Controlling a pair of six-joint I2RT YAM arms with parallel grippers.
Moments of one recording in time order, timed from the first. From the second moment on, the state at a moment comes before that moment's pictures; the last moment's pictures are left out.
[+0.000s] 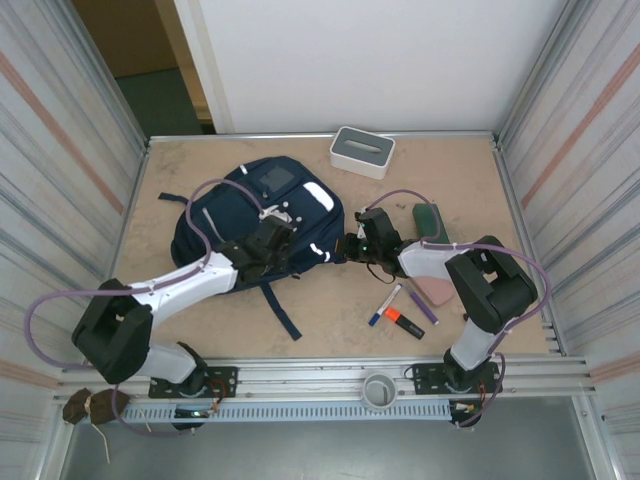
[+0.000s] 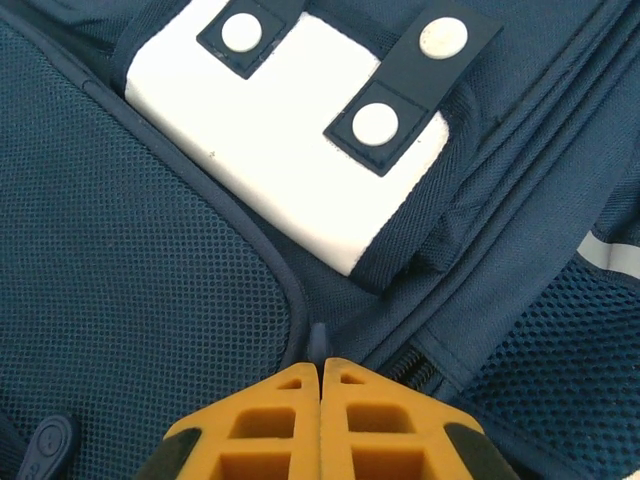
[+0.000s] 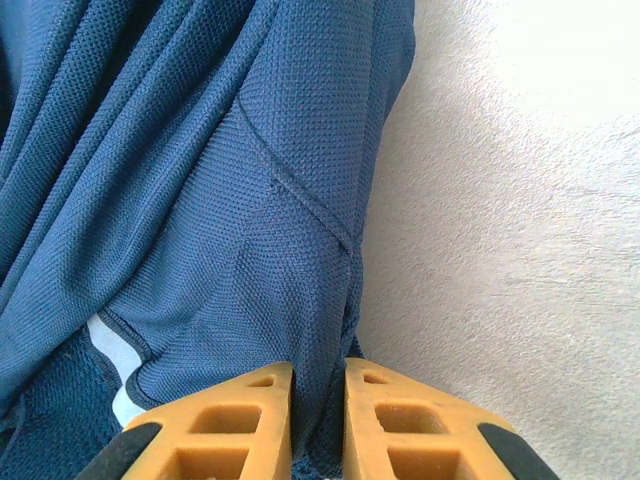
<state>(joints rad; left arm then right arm) -0.71 1.39 0.84 -0.38 -0.37 -0.34 0.58 1.69 0.77 0.17 -0.18 0.70</state>
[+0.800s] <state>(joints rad) -0.76 1.27 0.73 -0.30 -0.24 -0.33 0.55 1.65 0.72 0.21 -0.18 0.76</state>
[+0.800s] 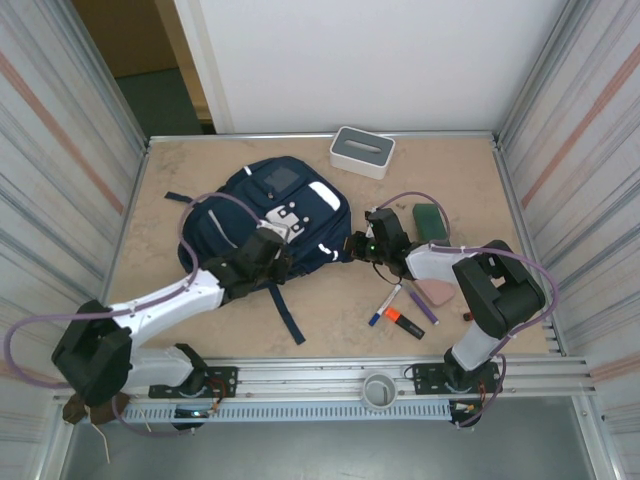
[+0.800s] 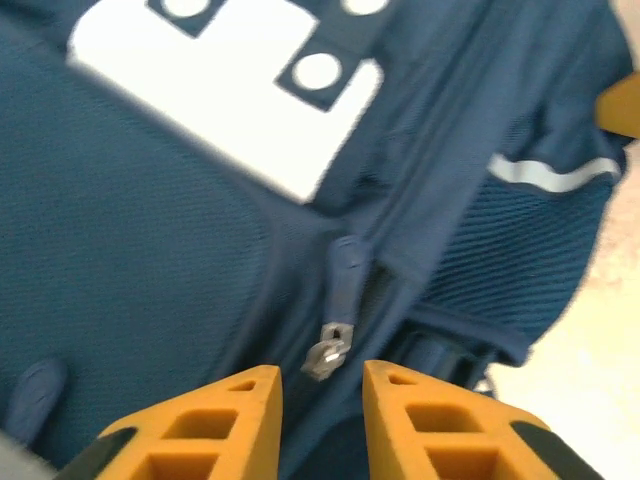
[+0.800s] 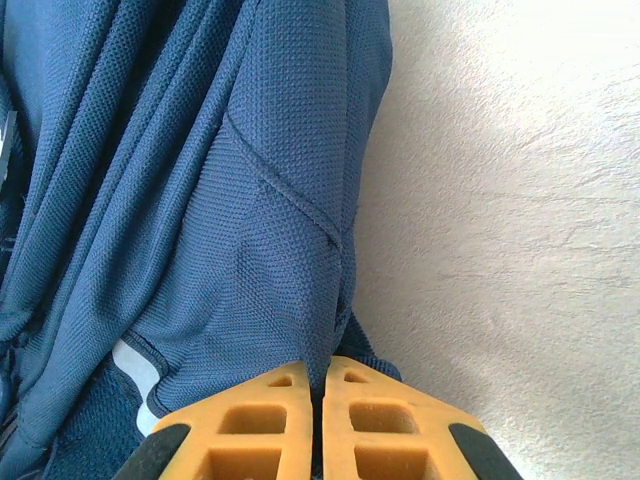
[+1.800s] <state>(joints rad) -0.69 1.25 0.70 -0.42 -0.30 -0.47 0.57 1.74 0.82 0.24 -0.27 0.79</state>
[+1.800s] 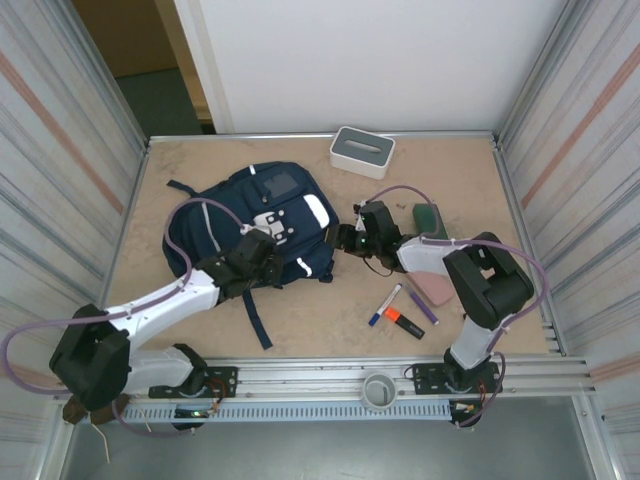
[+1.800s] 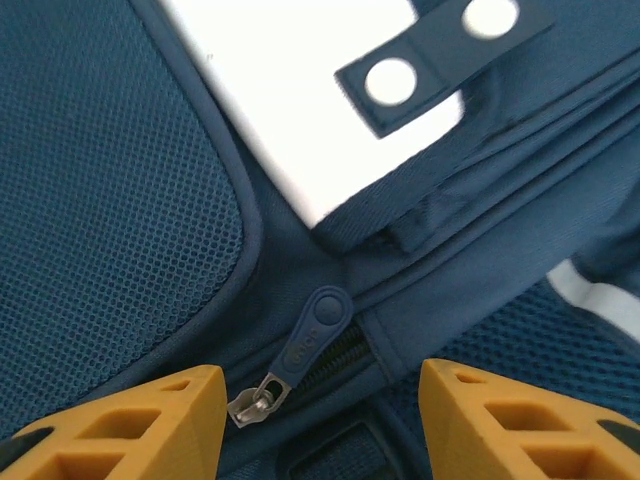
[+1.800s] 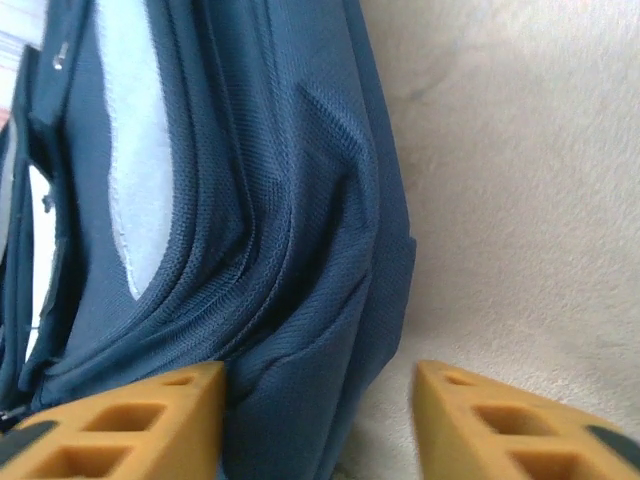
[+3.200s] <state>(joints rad) -0.68 1.57 0.91 -0.44 -0.37 -0.33 0.63 1.57 0.61 0.30 -0.14 0.80</state>
